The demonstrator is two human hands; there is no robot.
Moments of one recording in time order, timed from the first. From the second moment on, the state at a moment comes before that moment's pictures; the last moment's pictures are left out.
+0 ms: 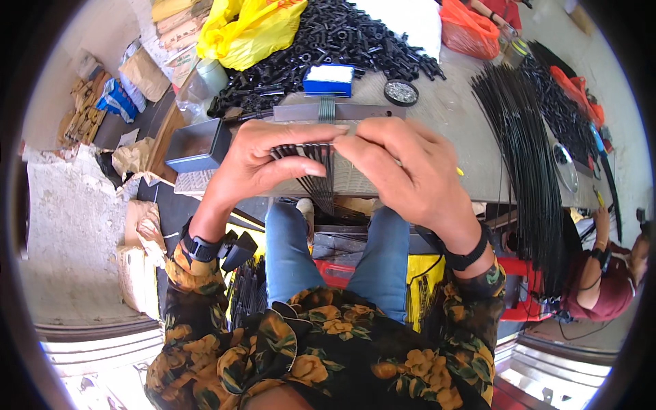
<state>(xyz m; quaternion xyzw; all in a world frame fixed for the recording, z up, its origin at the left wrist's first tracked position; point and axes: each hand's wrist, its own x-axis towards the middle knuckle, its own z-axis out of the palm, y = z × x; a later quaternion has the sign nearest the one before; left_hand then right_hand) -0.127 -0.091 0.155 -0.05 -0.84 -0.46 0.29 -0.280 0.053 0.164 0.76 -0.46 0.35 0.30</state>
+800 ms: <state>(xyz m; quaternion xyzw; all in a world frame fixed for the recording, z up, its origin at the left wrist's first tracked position) -0.116 -0.098 0.134 -0.09 -0.88 -0.20 0.41 -0.232 0.035 0.182 0.76 -0.53 0.29 0.23</state>
